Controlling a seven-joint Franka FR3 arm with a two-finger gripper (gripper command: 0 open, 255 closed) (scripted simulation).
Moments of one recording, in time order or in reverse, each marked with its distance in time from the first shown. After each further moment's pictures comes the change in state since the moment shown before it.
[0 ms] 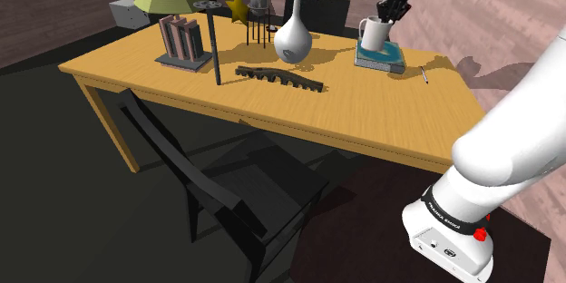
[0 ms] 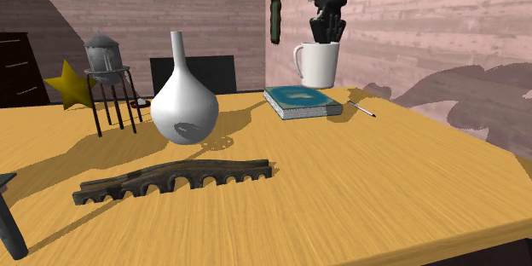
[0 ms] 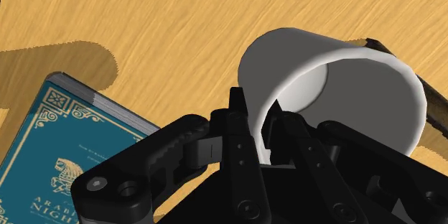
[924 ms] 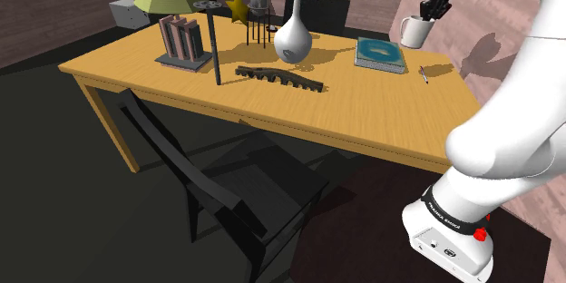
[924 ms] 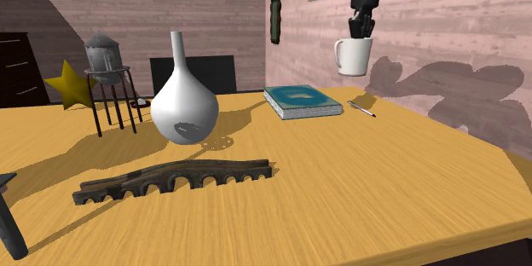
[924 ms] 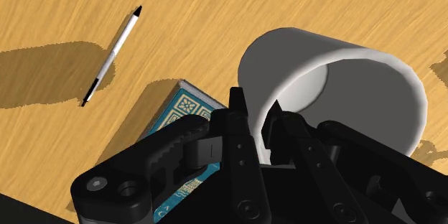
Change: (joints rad) arm -0.212 0.215 -0.129 0.277 0.070 -0.091 -0.333
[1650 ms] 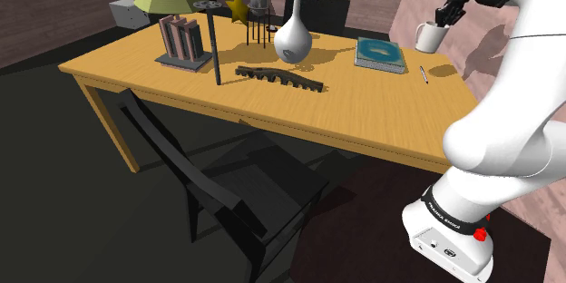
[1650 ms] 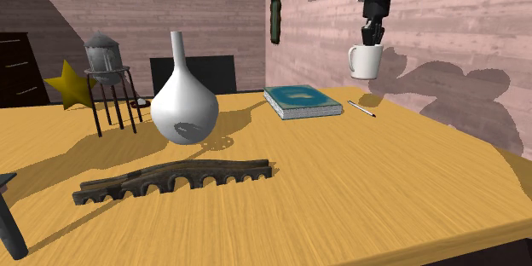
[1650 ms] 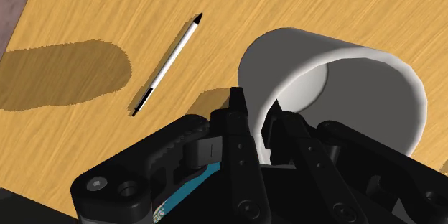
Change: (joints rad) arm -0.132 0.167 -0.028 0.172 0.063 -0.023 -0.144
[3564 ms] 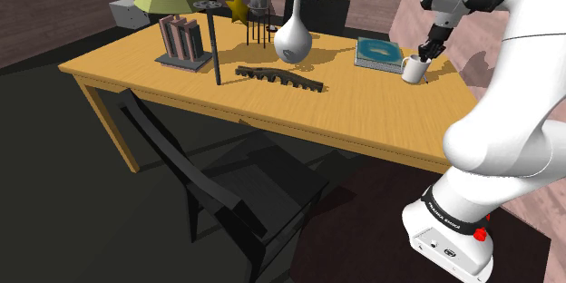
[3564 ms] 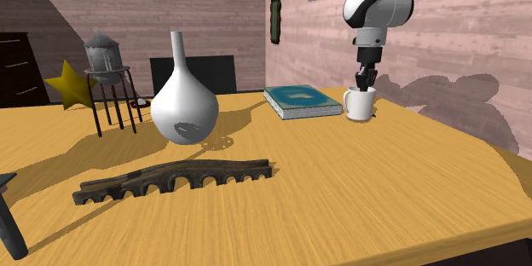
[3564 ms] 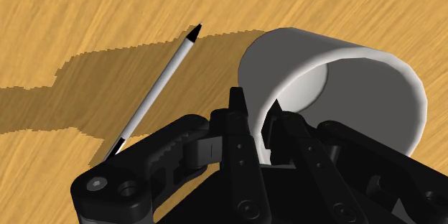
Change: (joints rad) arm 0.016 0.057 0.019 -0.279 0.033 0.329 -0.032
